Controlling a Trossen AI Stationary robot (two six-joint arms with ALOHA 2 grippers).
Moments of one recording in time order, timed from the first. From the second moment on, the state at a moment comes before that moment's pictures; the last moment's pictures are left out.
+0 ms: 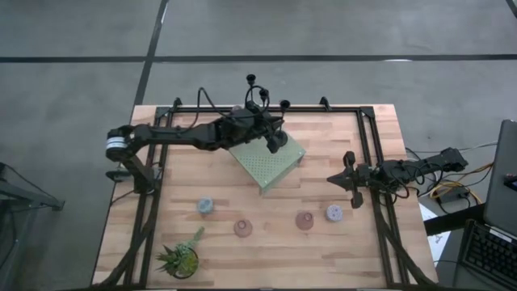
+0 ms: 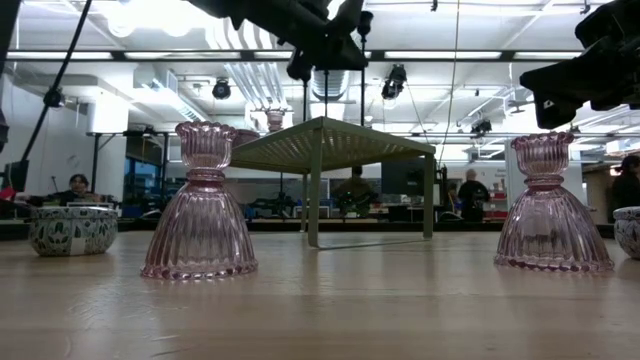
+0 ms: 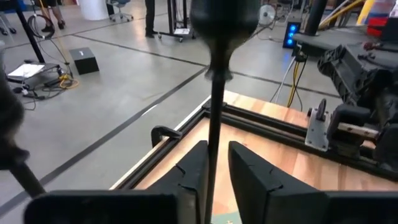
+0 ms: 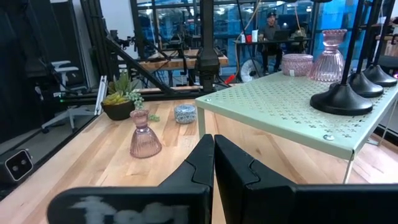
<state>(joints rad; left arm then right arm) 0.18 1.63 1.32 0.14 -0.33 -0.10 0.28 0.06 0.01 0.04 0.26 0.10</state>
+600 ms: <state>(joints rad) 0.11 1.51 1.32 -0.11 -0.31 -0.11 0.28 0.06 0.01 0.04 0.26 0.10</state>
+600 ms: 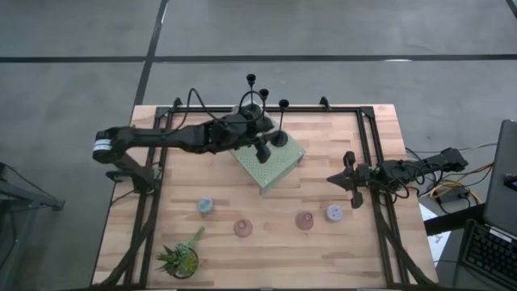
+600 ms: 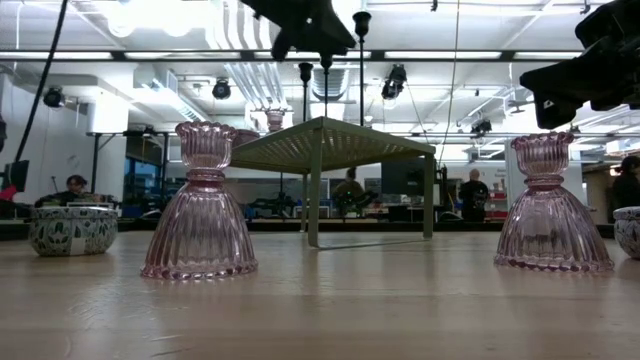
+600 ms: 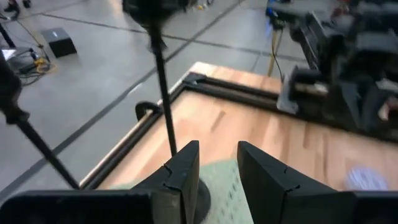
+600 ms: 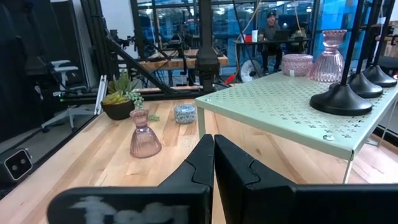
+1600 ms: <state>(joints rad) -0.35 1.29 1.05 -0.33 -0.16 -0.28 0.28 0.06 0.01 0.04 0.26 0.10</state>
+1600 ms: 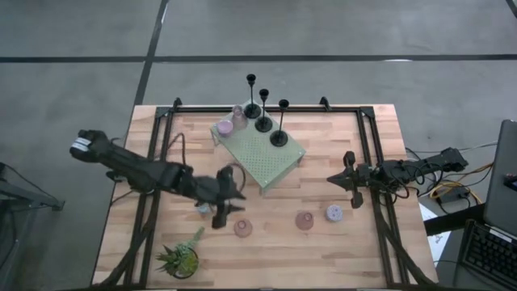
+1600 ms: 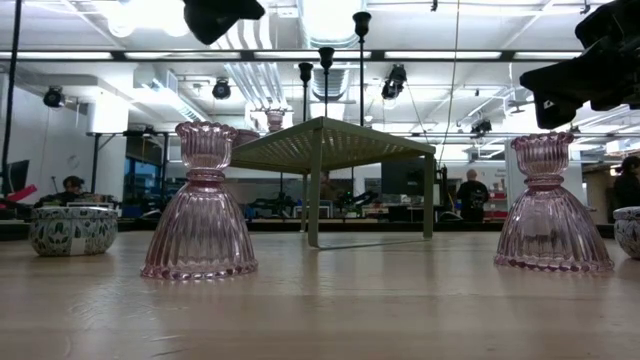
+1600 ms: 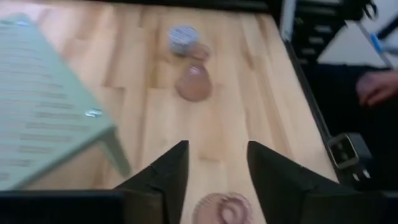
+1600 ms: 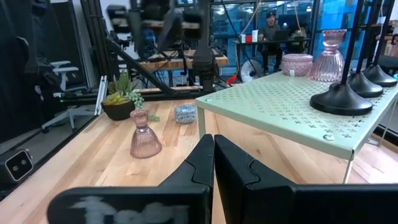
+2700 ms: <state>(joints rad) -0.47 1.59 1.04 -0.35 -0.16 -0.39 0.28 0.06 0.01 0.04 0.26 0.10</state>
